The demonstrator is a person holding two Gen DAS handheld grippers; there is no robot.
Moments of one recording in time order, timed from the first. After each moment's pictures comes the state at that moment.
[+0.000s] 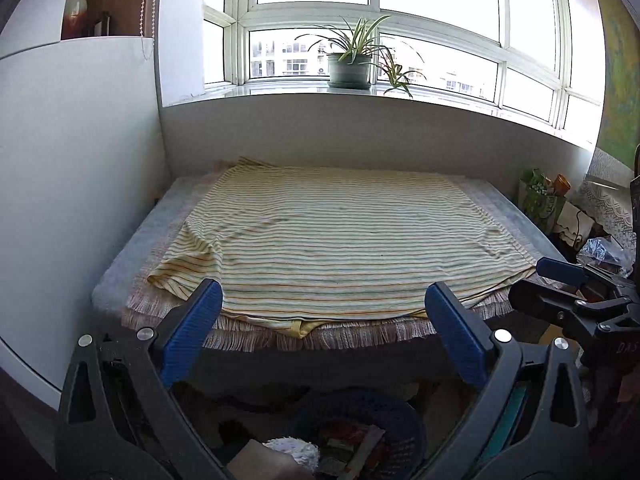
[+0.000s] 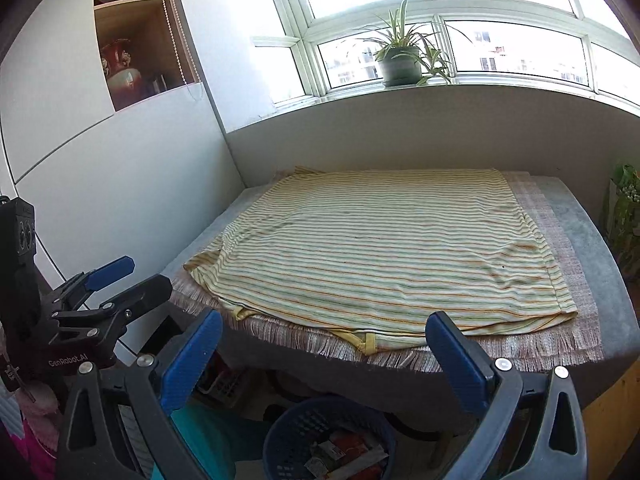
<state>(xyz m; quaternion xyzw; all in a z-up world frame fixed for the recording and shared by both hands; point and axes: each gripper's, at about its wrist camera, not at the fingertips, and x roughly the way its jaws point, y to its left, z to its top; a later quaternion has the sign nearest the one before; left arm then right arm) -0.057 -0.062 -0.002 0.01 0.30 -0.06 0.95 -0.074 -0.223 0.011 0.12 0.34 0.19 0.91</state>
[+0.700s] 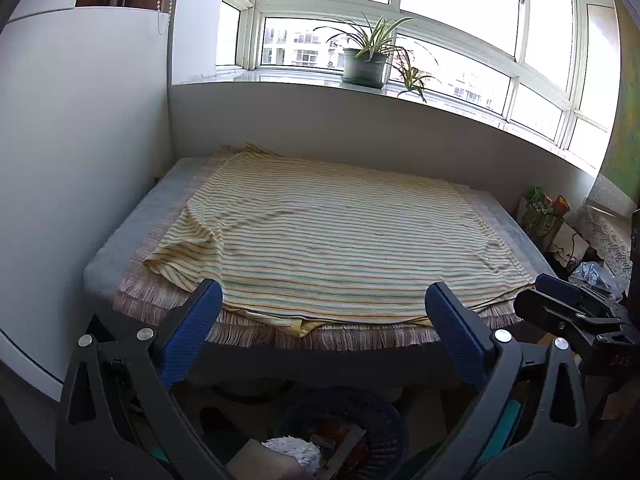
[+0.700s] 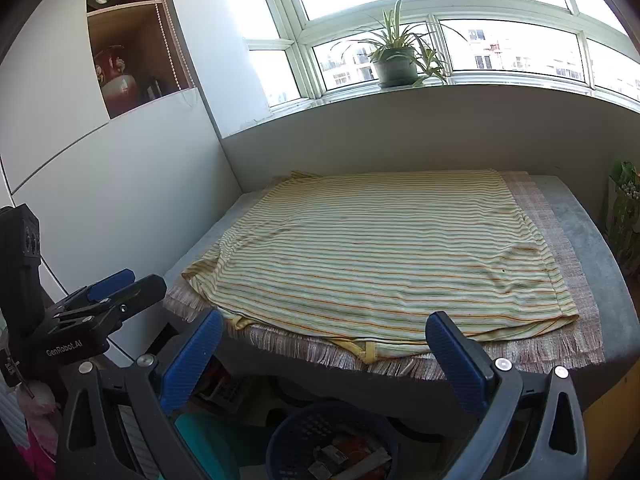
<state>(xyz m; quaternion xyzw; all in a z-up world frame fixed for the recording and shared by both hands) -0.049 -0.047 -0.001 -0.04 0.31 -0.05 0.95 -0.066 -0.226 0.012 0.13 0.34 0.18 0.91</state>
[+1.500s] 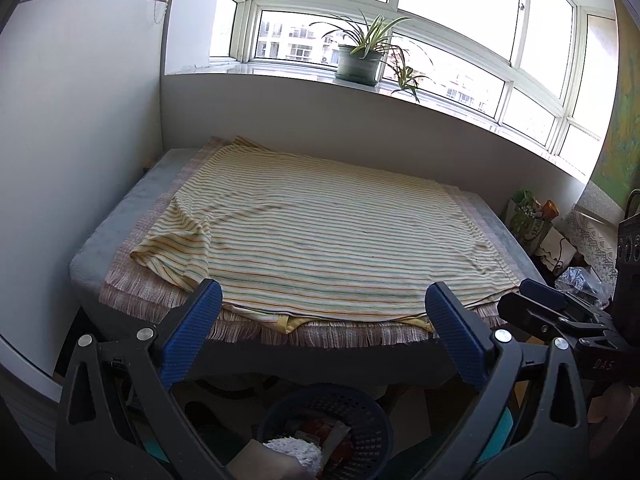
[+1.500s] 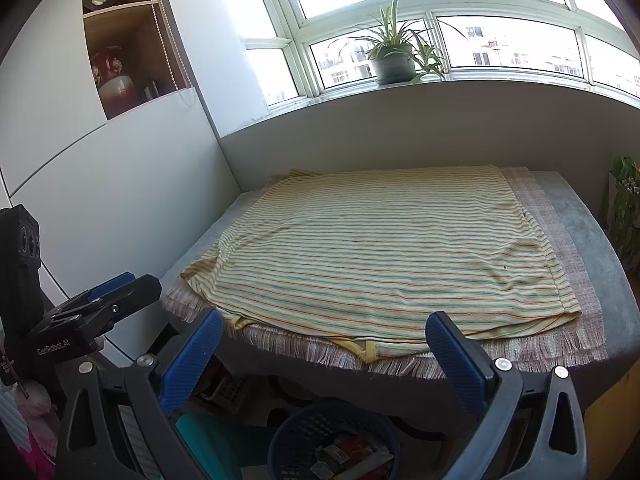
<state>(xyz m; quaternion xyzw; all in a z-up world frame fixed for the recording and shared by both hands) -0.047 -0.046 0.000 -0.06 0.32 -0.07 0.94 -0.063 -0.226 0.010 0.14 0.35 0.18 0.91</state>
